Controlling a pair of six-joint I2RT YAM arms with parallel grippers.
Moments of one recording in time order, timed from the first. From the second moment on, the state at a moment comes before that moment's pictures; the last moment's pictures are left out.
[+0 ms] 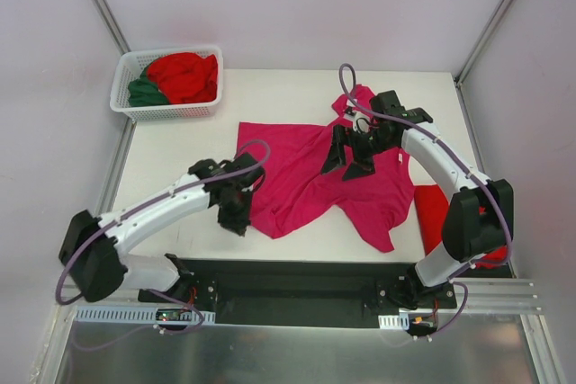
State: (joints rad) left arm -0.78 1.33 1.03 -1.09 0.04 -0.68; right arm 0.34 1.60 1.33 -0.94 -0.72 0.26
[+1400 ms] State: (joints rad) left arm -0.77 1.75 1.32 -0.95 0.05 -0.46; right arm 0.36 1.61 1.33 -0.97 -0.72 0.25
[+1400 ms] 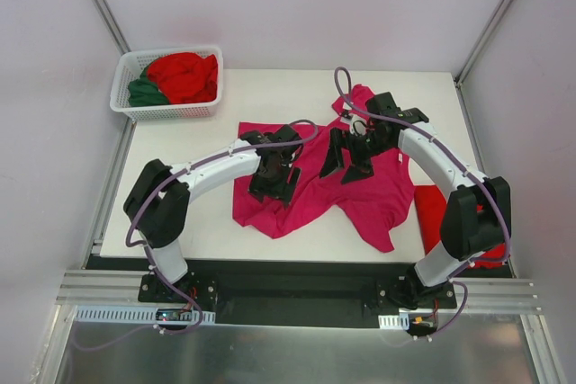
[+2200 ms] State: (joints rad) left arm -0.76 1.78 1.25 -0.93 0.07 -0.43; right arm 0.23 1.52 1.33 -0.97 -0.65 0.25
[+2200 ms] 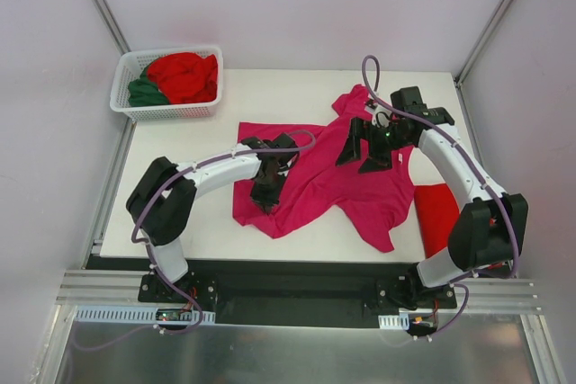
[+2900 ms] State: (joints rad) left arm -0.73 0.96 0.76 -1.27 0.10 -0.68; right arm 0.23 1.52 1.34 -0.97 -0.66 0.25
